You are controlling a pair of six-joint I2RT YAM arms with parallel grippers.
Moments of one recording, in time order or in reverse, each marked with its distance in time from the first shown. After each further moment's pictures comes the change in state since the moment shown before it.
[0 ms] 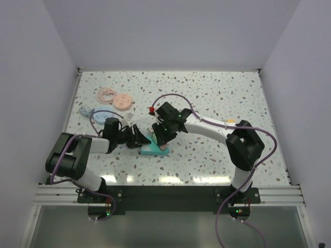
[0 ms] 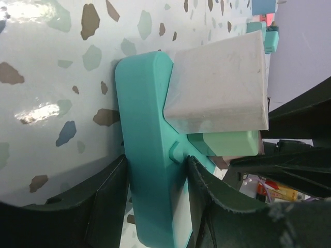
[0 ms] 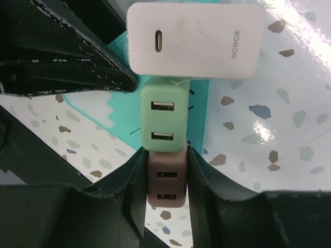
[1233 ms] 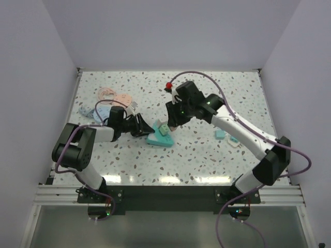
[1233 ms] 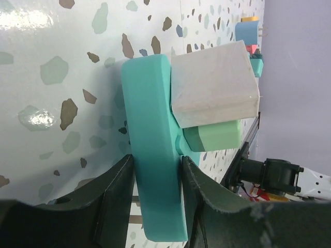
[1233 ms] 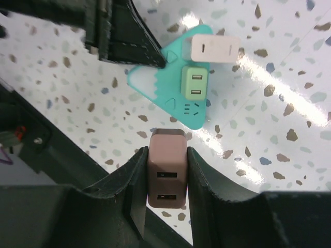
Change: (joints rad) left arm -0.038 0.128 0.230 -0.047 -0.009 -0.054; right arm -0.091 -0.257 0.153 -0.228 0.098 -0.057
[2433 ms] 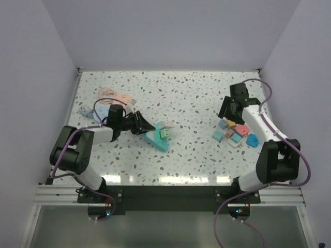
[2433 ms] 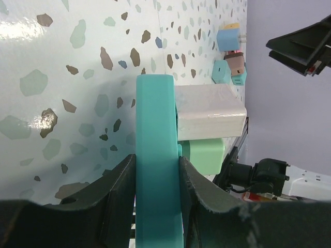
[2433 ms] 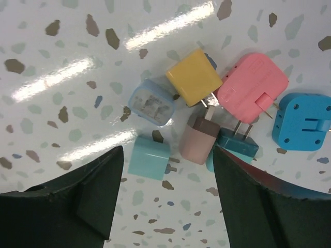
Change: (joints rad) left arm -0.001 -0.043 0.007 0.017 0.000 -0.051; right arm -0.665 -0.051 -0.358 0.113 0.360 0.193
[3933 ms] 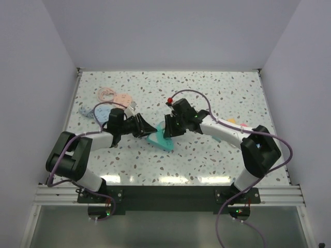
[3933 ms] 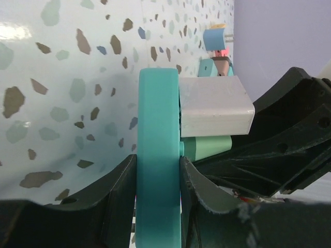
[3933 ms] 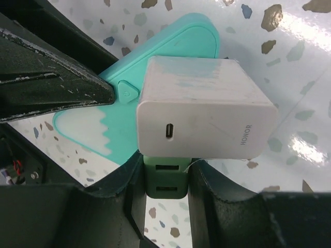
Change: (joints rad) left arm -0.036 -0.071 -0.090 0.074 -0.069 -0.102; right arm 0.635 0.159 0.002 0.340 -0.451 0.048
